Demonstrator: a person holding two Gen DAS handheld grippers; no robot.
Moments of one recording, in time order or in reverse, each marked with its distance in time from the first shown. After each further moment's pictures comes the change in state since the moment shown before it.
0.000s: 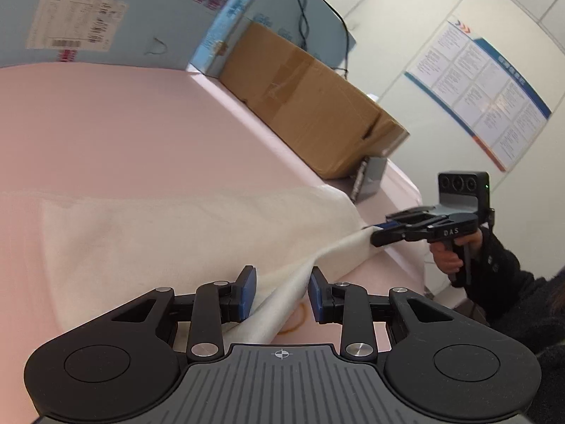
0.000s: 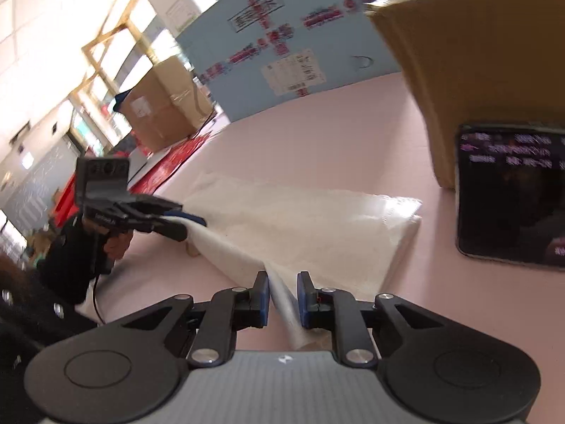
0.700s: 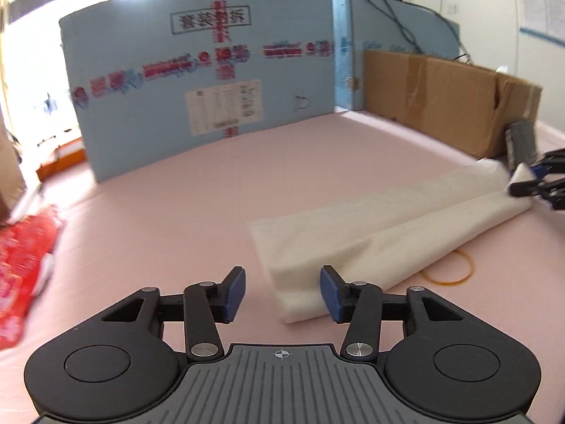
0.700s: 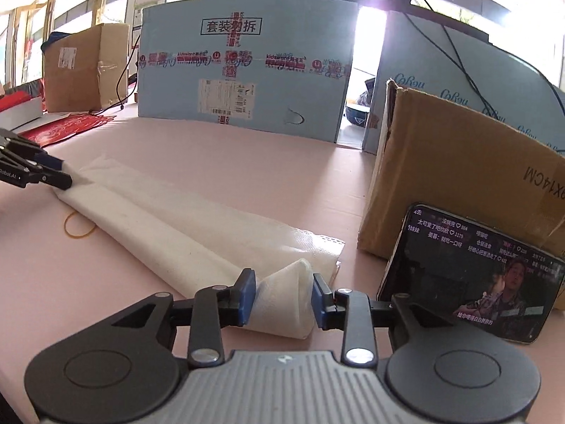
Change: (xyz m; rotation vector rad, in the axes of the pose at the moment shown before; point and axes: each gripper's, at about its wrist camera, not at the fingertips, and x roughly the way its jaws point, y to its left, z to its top) left arm -0.036 -0.050 -0.035 0.317 -0.110 0.839; right arm 0.035 0.064 -0.042 -0.463 -0.190 -0.566
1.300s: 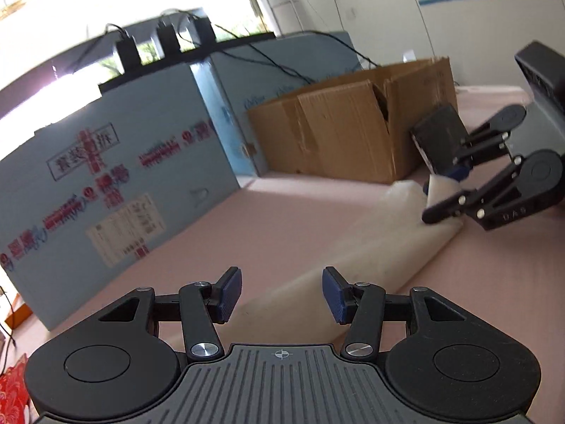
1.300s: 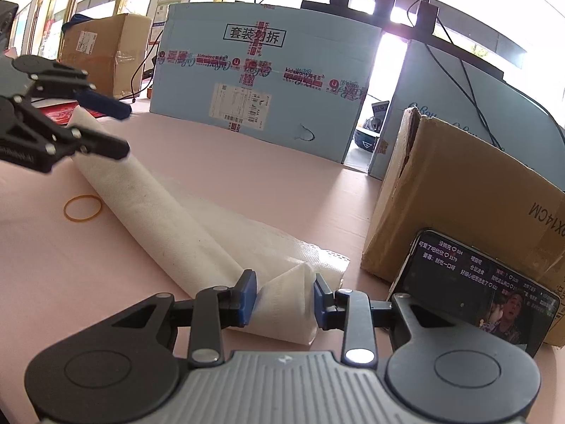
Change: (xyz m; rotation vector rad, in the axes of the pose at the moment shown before) left arm 0.010 -0.115 0.045 0.303 -0.152 -0.219; right arm -0.002 0.003 0.002 -0.065 -0.034 0.003
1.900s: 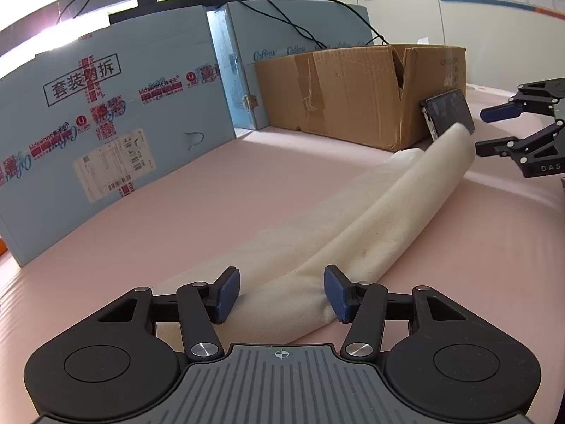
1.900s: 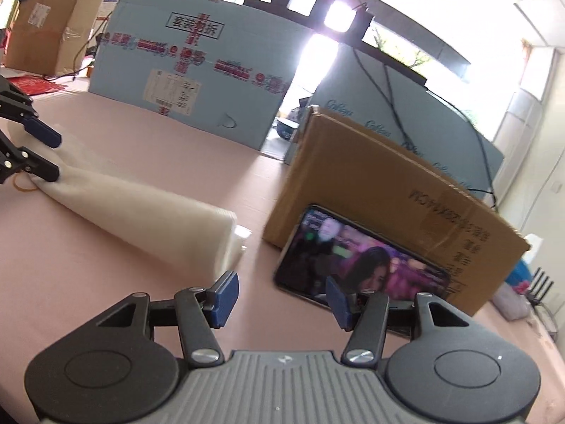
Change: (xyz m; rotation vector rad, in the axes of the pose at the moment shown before) left arm 0.000 0.017 -0.023 -0.151 0.040 -0.048; right arm -0.058 -0.004 -0.010 -0.059 -0.002 -0.326
